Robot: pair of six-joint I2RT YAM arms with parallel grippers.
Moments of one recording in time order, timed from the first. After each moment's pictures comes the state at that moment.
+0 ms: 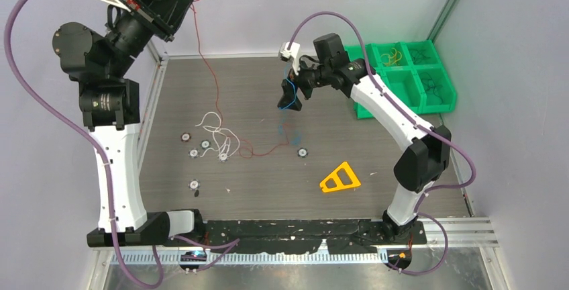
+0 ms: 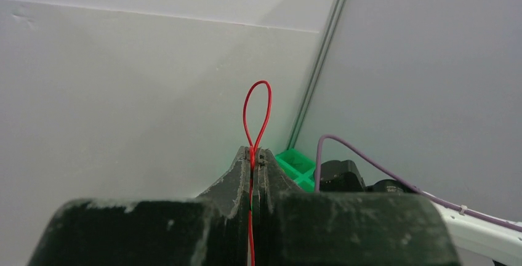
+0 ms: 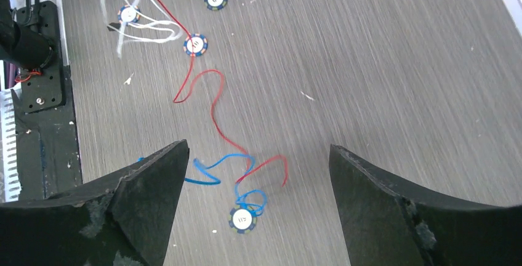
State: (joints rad) left arm 0.04 1.28 1.92 -0.12 0.64 -0.55; right arm 0.54 1.77 1.76 -0.65 -0.68 -0.41
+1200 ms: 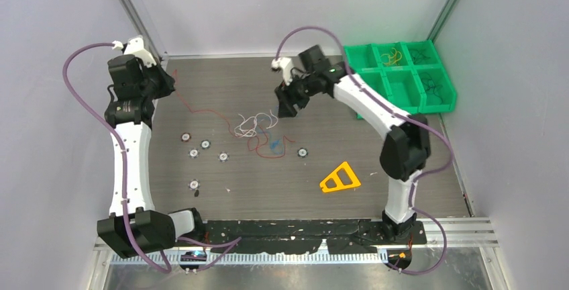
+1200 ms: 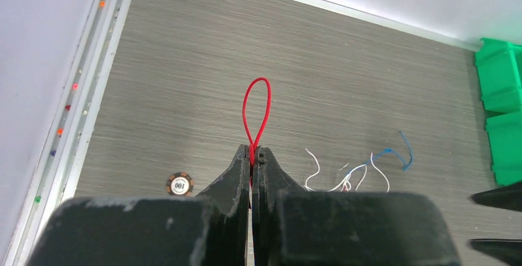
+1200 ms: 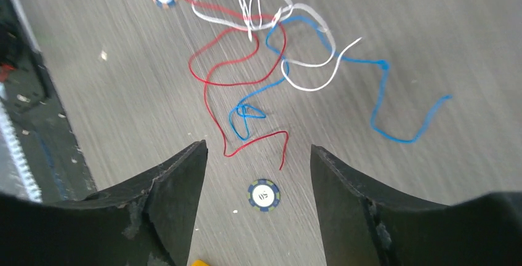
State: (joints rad) left arm 0.20 1.21 1.36 -0.55 0.20 -0.19; right arm 0.56 1.87 1.79 -0.73 -0.57 -0.26
